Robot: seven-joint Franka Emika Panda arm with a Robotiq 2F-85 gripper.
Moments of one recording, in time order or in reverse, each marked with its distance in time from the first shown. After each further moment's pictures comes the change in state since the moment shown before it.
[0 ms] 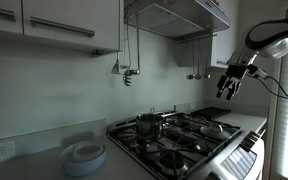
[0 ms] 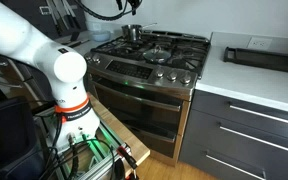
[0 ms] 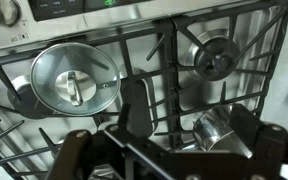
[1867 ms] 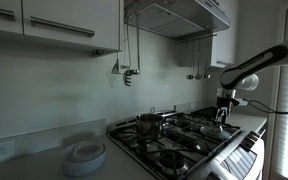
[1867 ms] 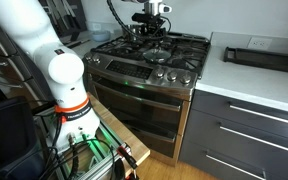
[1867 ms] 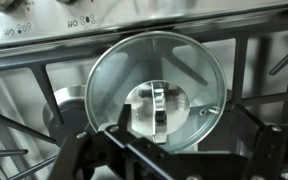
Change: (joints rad) arm -0.110 0.446 -0.048 0.001 -0.116 0.283 -0.198
